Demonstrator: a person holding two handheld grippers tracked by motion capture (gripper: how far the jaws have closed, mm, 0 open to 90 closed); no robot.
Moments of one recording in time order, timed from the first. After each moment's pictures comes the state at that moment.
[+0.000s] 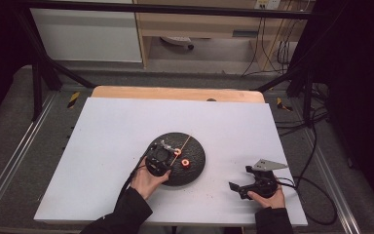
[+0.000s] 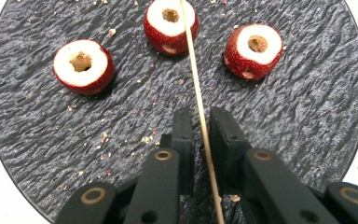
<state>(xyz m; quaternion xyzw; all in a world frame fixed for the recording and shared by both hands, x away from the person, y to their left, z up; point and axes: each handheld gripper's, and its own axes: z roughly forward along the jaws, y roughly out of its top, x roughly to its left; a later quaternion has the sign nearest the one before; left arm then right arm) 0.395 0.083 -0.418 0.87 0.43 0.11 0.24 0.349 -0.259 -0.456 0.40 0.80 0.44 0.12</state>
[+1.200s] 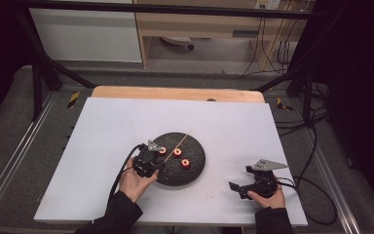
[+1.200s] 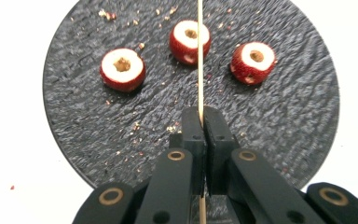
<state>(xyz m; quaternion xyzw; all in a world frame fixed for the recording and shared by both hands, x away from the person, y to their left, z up) 0.381 0.123 -0.403 0.84 0.42 0.11 0.33 0.349 -0.259 -0.456 0.41 0.80 0.43 0.12</state>
